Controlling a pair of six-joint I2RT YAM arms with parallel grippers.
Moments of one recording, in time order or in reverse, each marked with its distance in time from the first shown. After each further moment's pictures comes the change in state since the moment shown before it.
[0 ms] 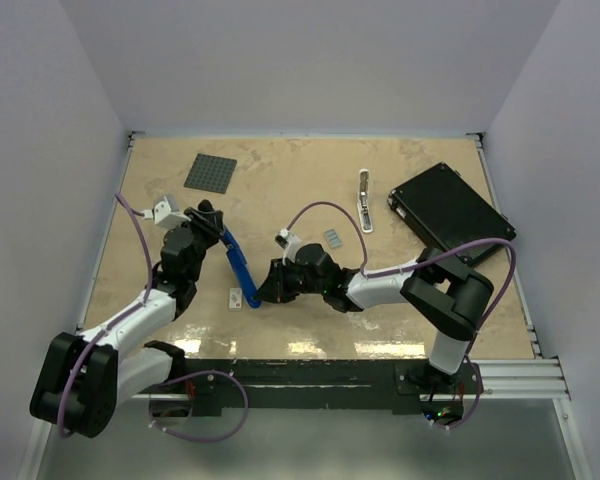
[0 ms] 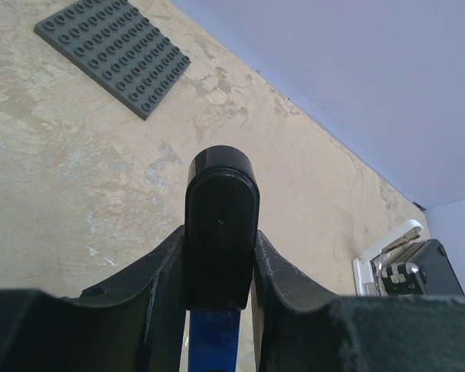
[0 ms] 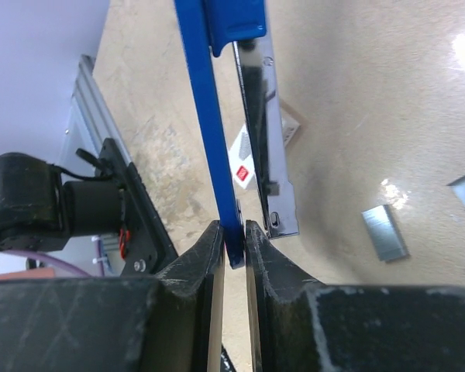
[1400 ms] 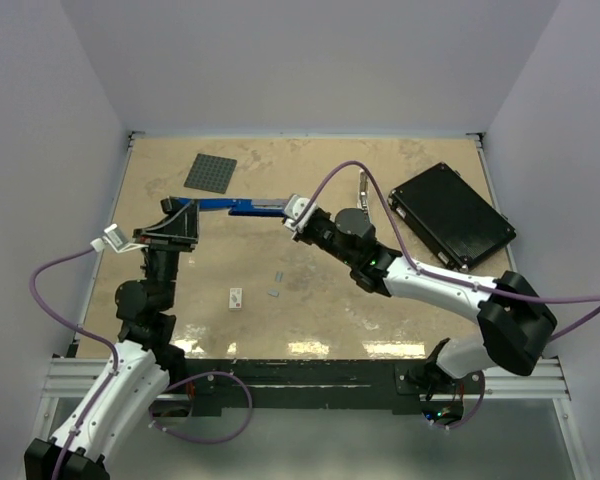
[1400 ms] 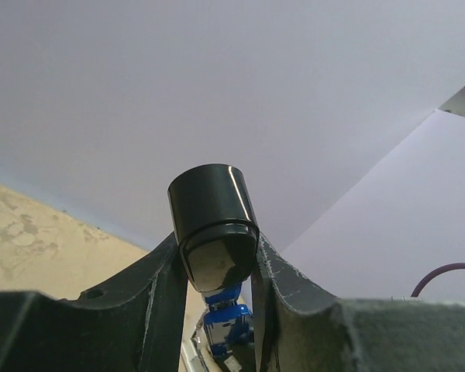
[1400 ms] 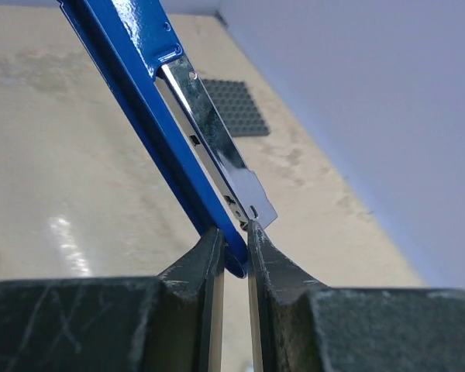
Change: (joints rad) left arm 0.003 -0.575 -0.109 0.158 0.100 -0.071; right arm -0.108 -0.333 0.103 -0.071 0.289 -1.213
